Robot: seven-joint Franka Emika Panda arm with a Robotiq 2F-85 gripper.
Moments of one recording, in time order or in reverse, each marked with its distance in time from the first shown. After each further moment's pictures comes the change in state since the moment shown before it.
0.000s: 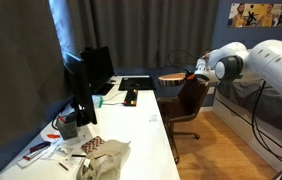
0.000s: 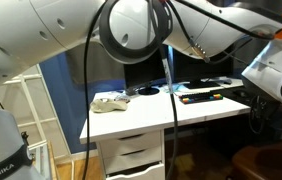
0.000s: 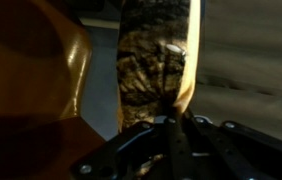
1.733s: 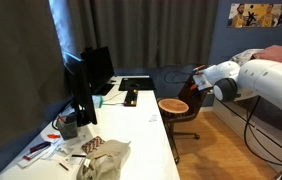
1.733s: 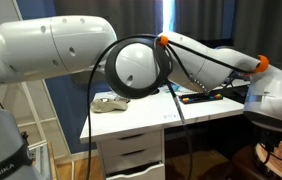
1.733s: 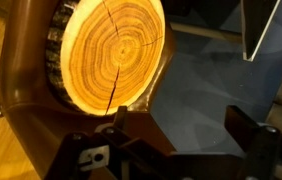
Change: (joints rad) arm 0.033 0.240 -0.211 0.200 -0.456 -0.031 0.478
